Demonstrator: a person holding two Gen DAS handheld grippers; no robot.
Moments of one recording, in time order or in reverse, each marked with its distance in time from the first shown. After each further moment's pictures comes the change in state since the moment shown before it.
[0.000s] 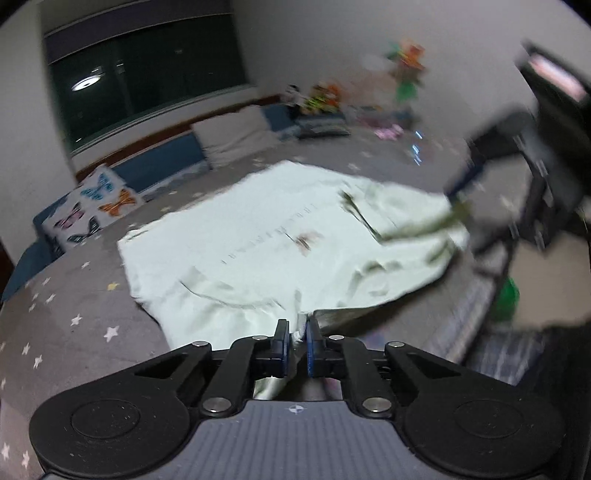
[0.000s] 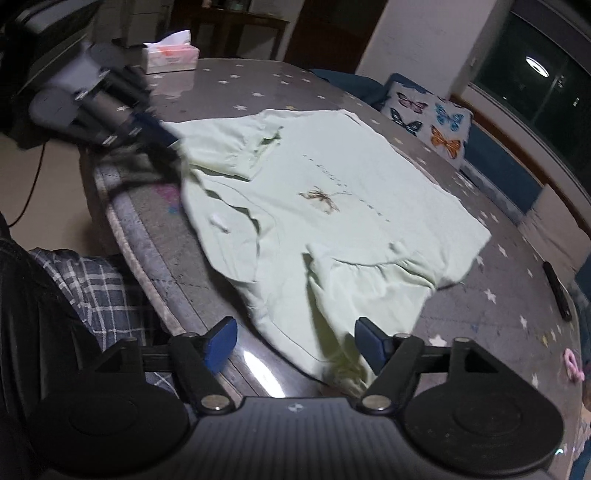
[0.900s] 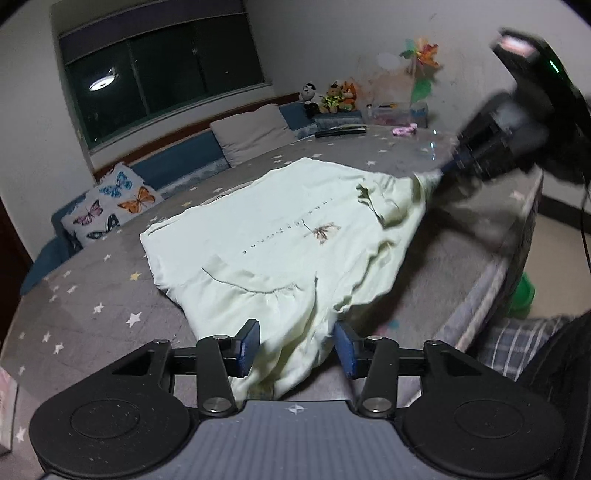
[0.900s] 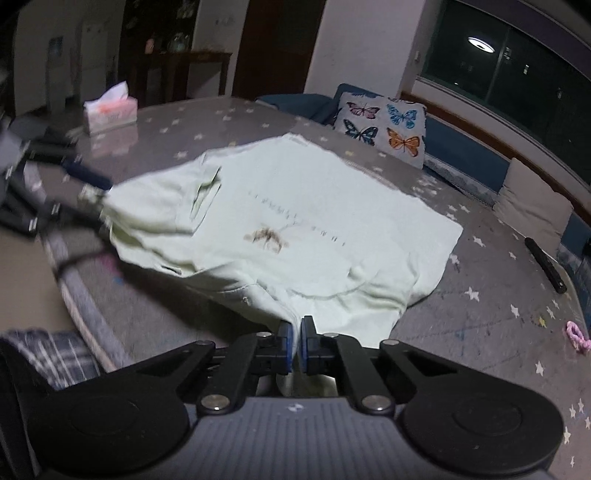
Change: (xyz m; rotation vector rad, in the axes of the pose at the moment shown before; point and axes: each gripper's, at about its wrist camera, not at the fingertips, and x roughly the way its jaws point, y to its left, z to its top) left arm -0.021 -0.014 -0.021 0.070 0.027 0.064; right arm 0.007 -0.039 0.015 0.214 -0.098 -0.049
